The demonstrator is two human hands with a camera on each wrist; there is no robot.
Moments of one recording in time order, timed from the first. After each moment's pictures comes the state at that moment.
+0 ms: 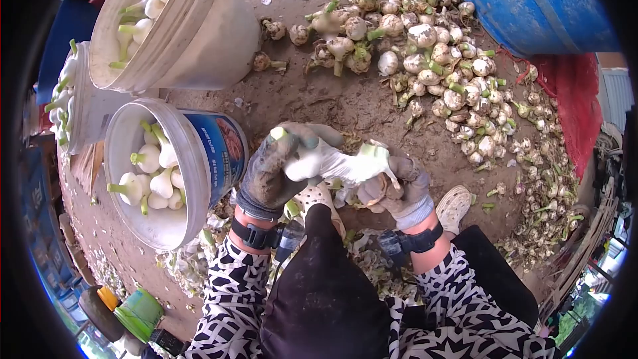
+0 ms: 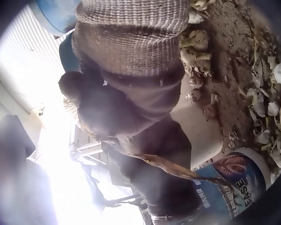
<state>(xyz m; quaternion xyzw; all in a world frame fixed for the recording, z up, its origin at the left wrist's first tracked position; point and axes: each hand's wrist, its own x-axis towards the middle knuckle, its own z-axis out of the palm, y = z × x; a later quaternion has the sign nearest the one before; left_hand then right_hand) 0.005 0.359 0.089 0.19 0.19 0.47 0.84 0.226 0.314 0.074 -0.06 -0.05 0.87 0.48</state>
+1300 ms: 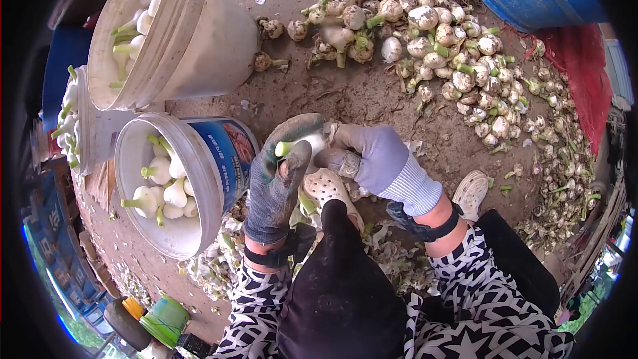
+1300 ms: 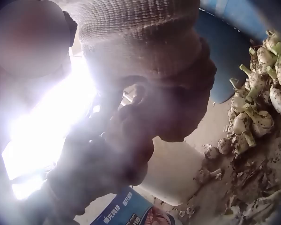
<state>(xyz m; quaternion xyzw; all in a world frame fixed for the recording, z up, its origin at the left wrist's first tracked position) 0.002 0.350 0.118 0.40 0.48 0.44 0.64 0.183 0.357 0.119 -0.51 -0.62 0.50 0.34</state>
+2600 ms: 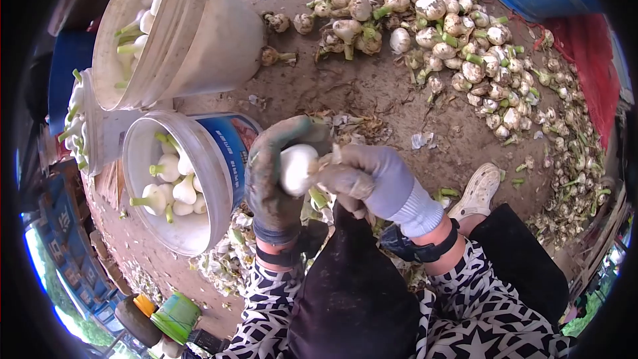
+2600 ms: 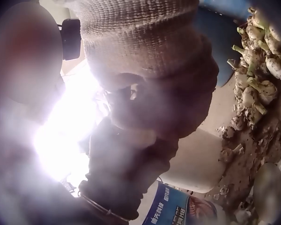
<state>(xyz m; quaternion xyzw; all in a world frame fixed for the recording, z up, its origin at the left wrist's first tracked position) -0.003 0.339 0.109 0.54 0.48 0.50 0.48 0.169 0.330 0.149 -0.42 -0.32 0.78 0.33</state>
